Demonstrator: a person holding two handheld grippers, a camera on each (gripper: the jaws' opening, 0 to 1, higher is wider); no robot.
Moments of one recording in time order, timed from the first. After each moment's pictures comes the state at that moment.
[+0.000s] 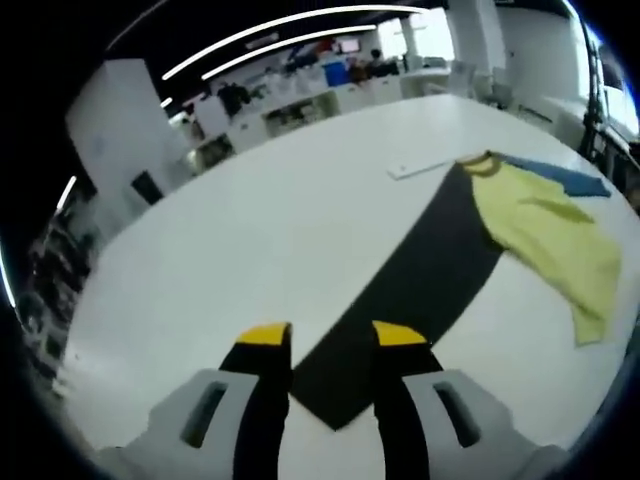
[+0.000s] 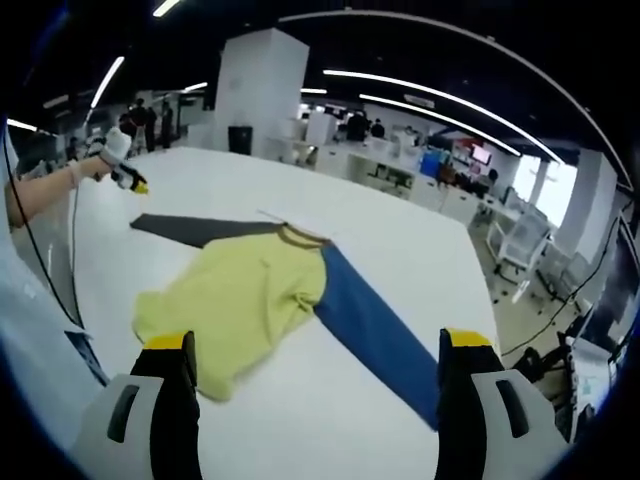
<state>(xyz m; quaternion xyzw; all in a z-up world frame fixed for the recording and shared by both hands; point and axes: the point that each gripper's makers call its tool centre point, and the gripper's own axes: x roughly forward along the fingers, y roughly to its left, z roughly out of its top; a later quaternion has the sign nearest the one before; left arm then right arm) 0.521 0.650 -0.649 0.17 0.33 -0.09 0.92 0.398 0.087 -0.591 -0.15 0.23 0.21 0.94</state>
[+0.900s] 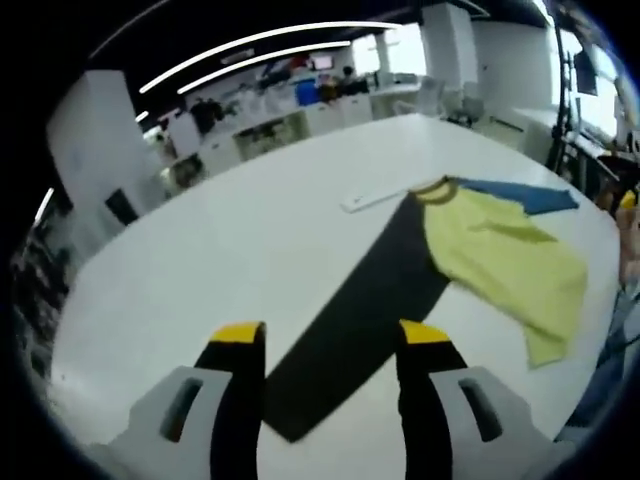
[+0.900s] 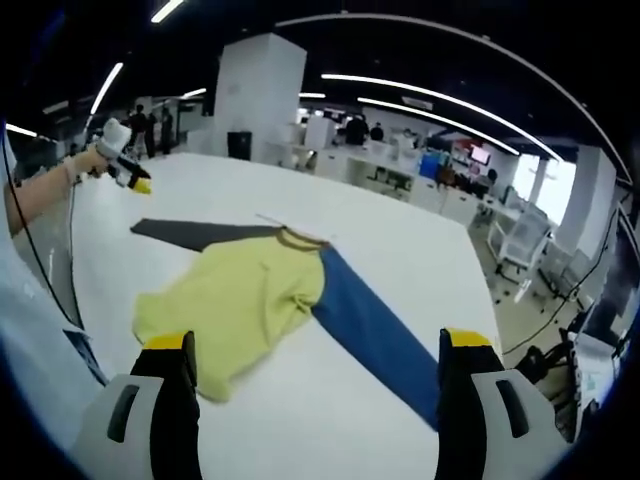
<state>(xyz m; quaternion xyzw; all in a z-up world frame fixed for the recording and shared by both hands) 0.515 0.591 -0.619 0.16 0.31 -0.16 0.92 0.400 0.079 -0.591 -0.14 0.22 0.21 0.94</state>
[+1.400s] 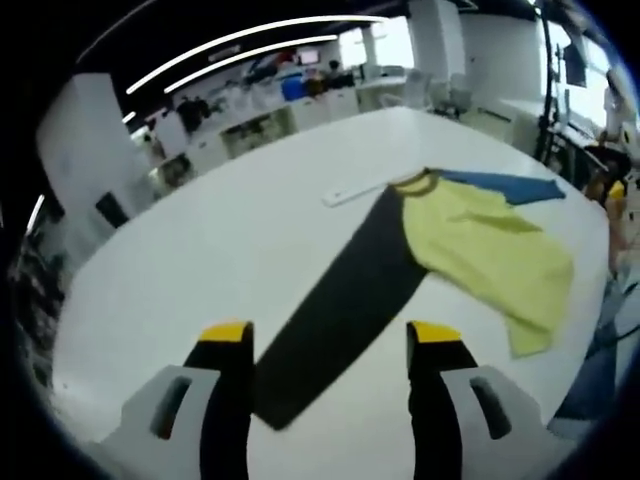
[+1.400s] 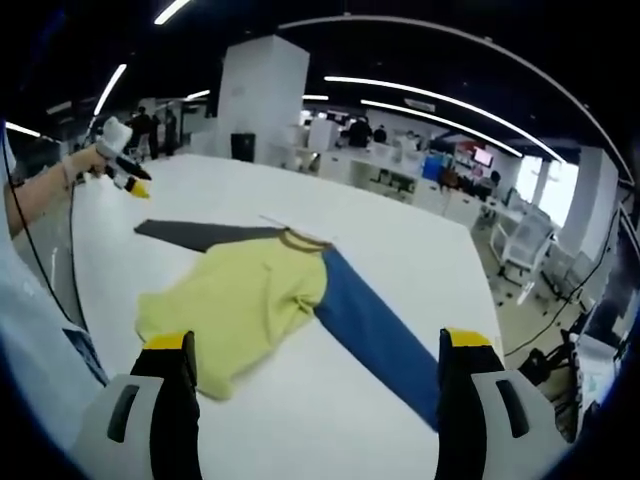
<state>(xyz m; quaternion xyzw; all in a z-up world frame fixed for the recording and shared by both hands) 0.495 0.575 -0.619 0.17 0.33 -0.18 0.91 0.396 0.081 -0.591 -0.14 0.22 0.22 0.94</state>
